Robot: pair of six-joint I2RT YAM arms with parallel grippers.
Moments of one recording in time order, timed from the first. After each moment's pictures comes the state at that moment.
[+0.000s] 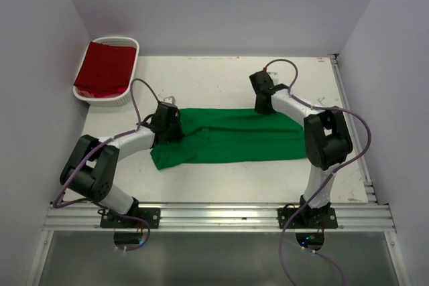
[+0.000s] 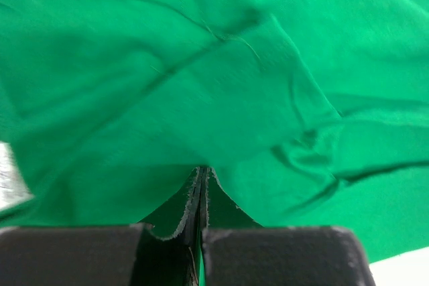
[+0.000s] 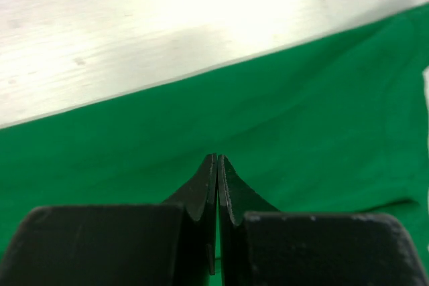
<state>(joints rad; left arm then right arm) -0.41 1.53 0.74 -0.11 -0.04 -0.63 0.41 1.89 1.36 -0.54 0.39 0.49</state>
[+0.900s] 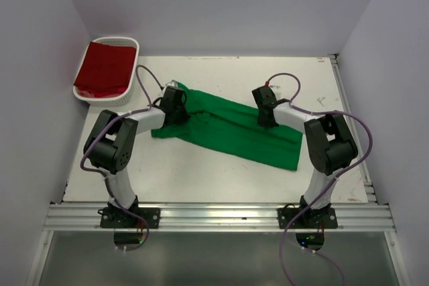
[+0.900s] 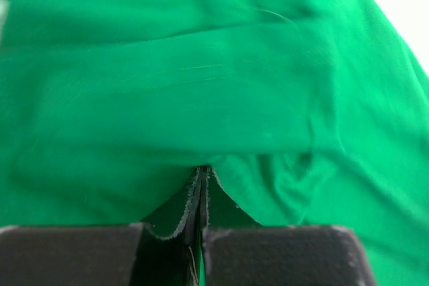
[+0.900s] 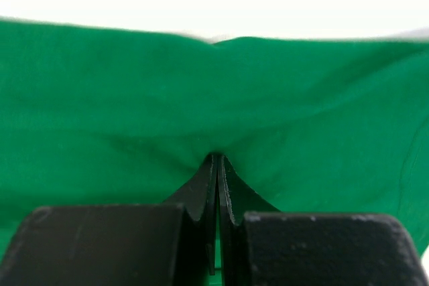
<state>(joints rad) -0.40 1.80 0.96 -0.03 -0.09 -0.72 0.40 1.85 1.12 -0.39 0.41 0.50</state>
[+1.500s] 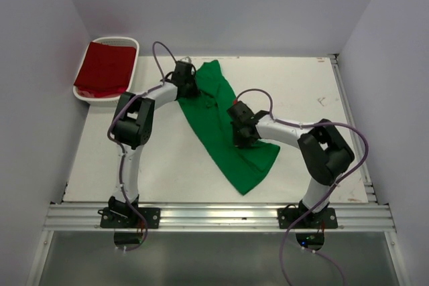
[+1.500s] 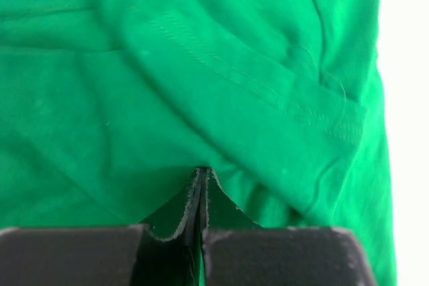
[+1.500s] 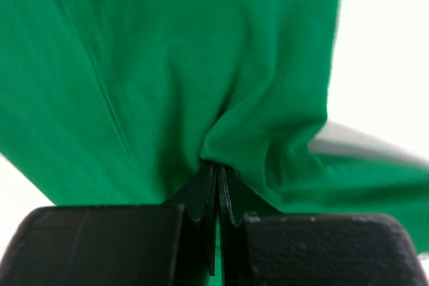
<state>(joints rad) -0.34 2.22 1.58 -0.16 0.00 -0.59 0.66 1.78 1.08 -0.50 0.14 0.54</state>
